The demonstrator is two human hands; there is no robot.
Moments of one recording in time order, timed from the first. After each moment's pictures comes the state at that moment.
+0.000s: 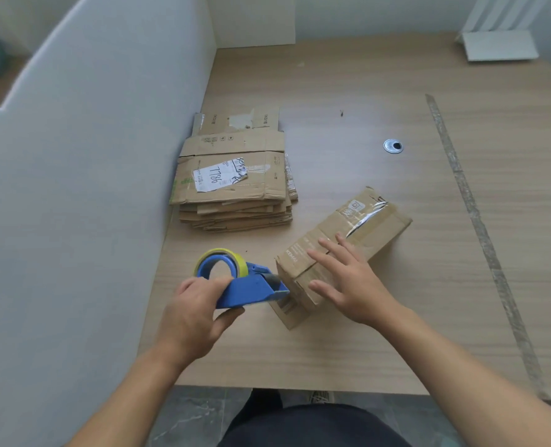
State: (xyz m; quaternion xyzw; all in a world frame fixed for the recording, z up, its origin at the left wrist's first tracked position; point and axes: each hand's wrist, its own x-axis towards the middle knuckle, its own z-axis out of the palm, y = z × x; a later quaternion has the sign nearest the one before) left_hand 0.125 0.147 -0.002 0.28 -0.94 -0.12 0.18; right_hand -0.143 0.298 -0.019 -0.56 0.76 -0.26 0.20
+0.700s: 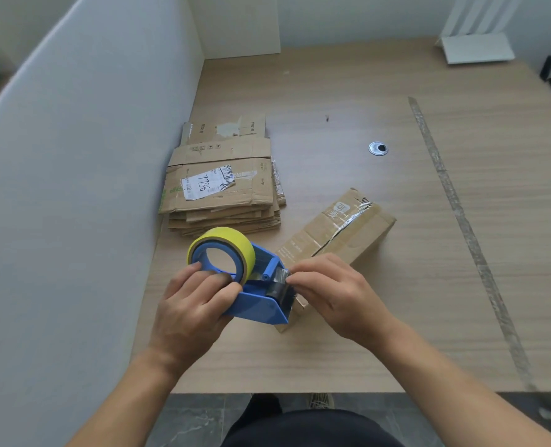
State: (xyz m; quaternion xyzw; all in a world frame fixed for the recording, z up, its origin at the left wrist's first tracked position) left_hand 0.099 0.155 0.029 0.10 -0.94 0.06 0.33; right_hand -0.119 0.310 0.027 -0.66 0.61 -0.44 -0.03
